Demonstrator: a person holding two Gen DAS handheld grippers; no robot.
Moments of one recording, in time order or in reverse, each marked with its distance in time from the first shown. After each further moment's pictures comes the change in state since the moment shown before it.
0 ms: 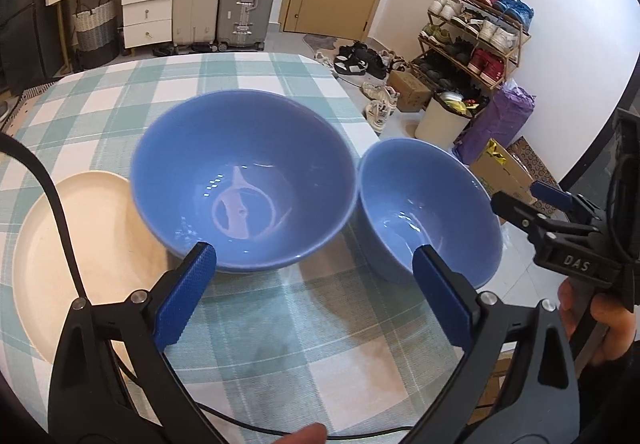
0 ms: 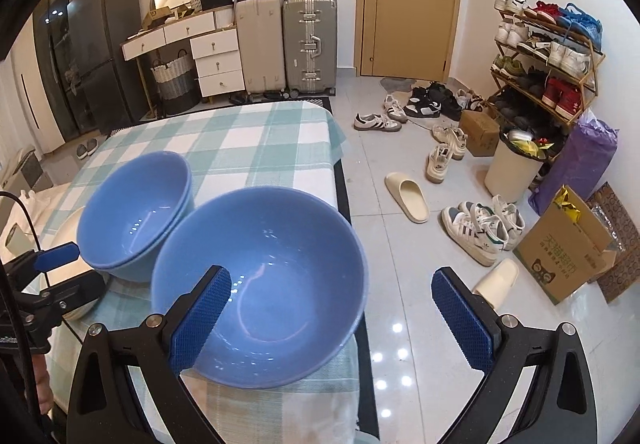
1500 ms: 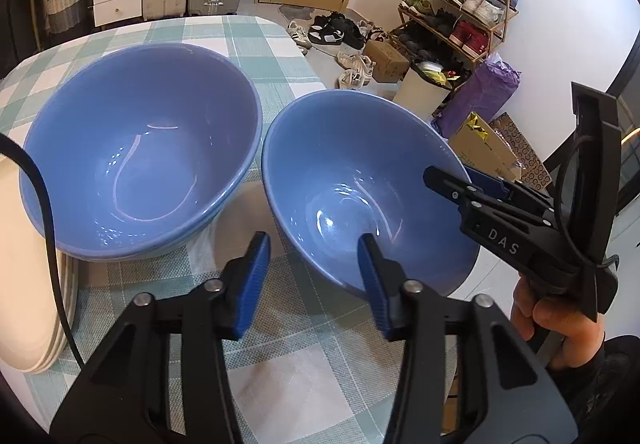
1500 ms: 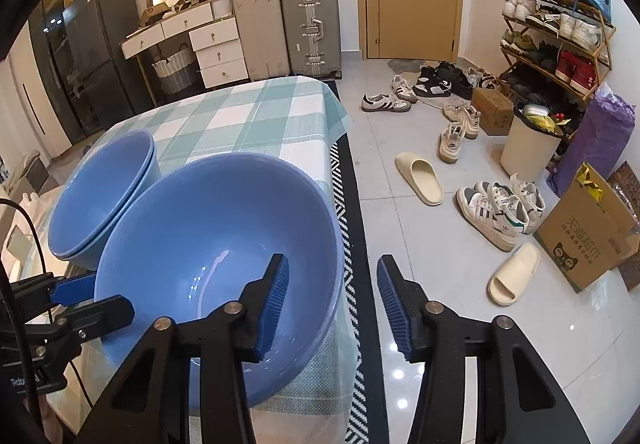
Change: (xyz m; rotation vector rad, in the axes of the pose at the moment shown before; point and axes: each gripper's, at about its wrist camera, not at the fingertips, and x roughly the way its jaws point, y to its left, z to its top) left arm 0.067 -0.060 -0.014 0.010 0.107 -0.075; right arm 0.060 -0.024 -0.016 0.032 0.047 0.064
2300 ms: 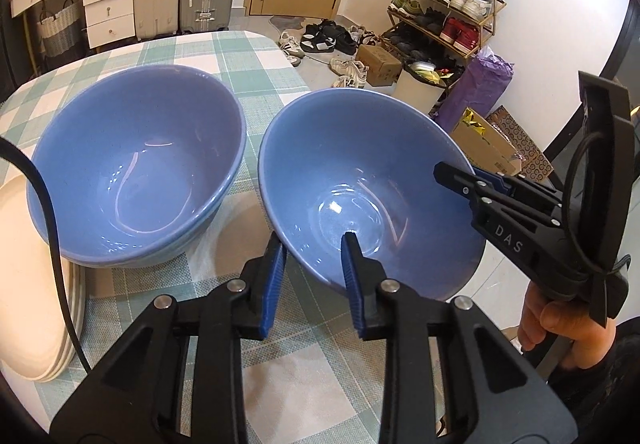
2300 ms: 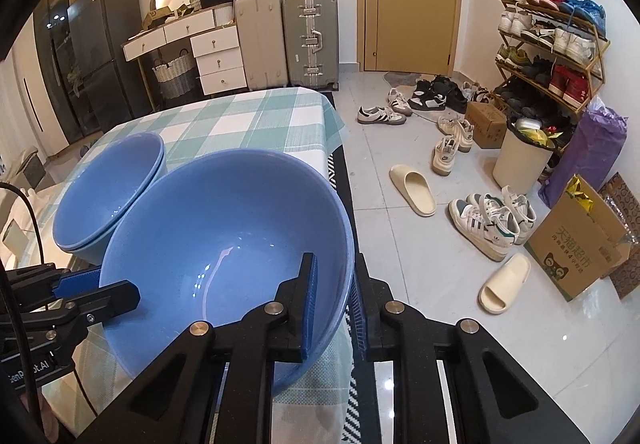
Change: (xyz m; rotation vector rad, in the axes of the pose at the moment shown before) left arm -0.010 -0.010 -0.001 0.069 -0.035 0.009; right arm -0.019 0.008 -0.008 -0.024 -0.050 -0.033
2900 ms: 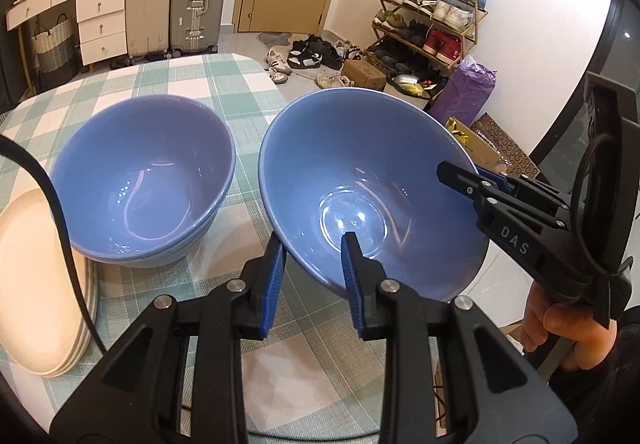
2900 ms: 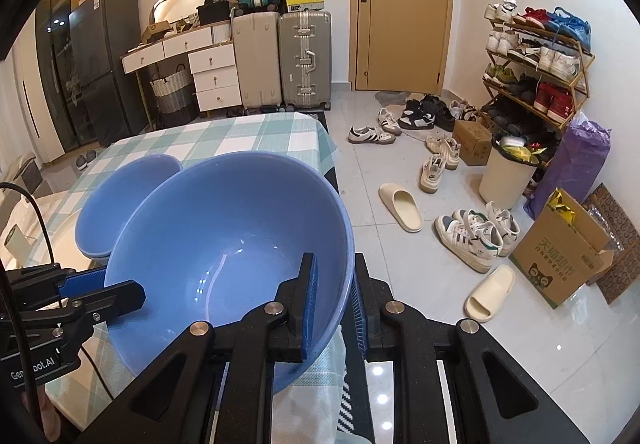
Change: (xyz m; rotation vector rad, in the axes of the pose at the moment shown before) left arm -0.048 -0.006 -0.006 0.034 -0.062 -0.036; right arm -0.055 0.007 -0.001 -0.001 -0.073 -0.036
